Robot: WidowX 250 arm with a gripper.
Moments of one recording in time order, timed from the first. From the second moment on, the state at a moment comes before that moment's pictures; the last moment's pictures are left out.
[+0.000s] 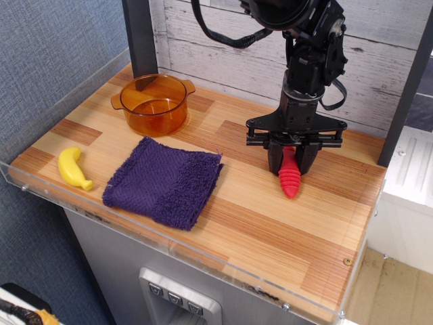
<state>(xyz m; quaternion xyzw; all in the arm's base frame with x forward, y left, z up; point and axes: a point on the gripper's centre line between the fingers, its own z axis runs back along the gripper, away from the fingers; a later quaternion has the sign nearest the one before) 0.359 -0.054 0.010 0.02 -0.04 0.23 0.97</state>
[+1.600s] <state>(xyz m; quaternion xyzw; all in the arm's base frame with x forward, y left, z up) 0.350 -0.041 0.018 0.01 -0.03 0.14 0.99</state>
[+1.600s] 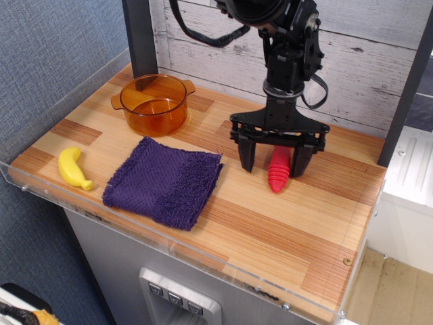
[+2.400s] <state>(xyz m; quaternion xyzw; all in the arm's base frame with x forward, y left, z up) 0.292 -0.017 0.047 -0.01 -0.04 0.01 1.00</state>
